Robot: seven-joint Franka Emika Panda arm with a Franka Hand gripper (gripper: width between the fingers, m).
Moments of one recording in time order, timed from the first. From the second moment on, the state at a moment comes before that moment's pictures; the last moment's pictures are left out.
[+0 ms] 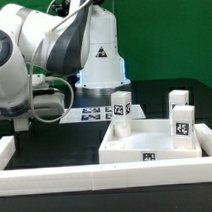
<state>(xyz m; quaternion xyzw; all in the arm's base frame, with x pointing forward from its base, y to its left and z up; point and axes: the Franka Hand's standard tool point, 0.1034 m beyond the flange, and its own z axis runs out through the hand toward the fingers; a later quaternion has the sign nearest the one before) 0.344 -0.213 0.005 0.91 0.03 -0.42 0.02</state>
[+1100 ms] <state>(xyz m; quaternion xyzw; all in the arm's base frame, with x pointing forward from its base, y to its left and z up) 0.387 -0.190 0.064 0.95 0.04 -0.31 -0.01</state>
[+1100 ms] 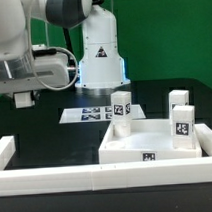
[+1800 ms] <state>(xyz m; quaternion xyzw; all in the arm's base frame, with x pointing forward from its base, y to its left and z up) 0.457 -0.152 0.103 0.99 -0.02 -0.10 -0.03</state>
